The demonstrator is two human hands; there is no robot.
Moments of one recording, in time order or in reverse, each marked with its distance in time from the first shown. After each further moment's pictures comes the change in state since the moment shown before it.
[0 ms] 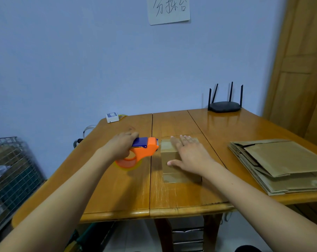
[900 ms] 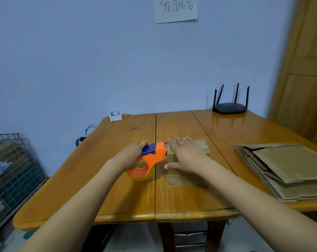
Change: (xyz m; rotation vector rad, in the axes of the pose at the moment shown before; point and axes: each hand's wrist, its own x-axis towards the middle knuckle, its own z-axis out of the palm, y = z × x) left_hand 0.002 0.009 0.043 -0.207 -0.013 0.006; right_hand 0.031 -0.020 0.003 0.015 -0.065 -0.062
